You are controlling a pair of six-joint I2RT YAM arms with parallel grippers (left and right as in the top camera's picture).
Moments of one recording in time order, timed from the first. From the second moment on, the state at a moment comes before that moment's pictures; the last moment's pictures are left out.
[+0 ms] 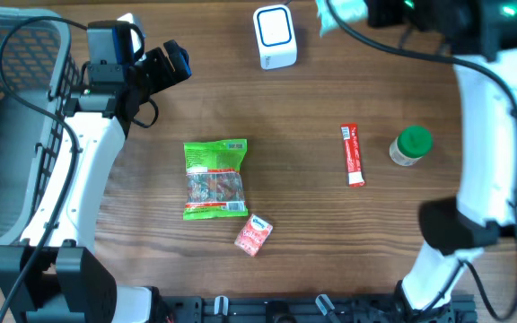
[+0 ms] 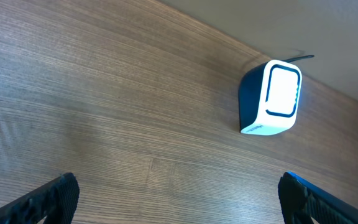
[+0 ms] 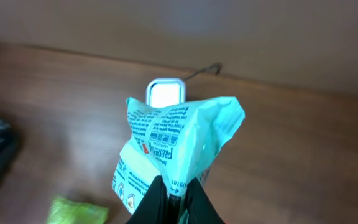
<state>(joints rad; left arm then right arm) -0.04 1.59 1.33 -0.51 0.13 -0.44 0.23 2.00 2.58 -1.31 -0.09 0.02</state>
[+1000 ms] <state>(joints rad) -0.04 1.59 1.33 -0.50 0.13 -0.44 0.65 2.68 2.59 -0.75 0.99 -0.42</state>
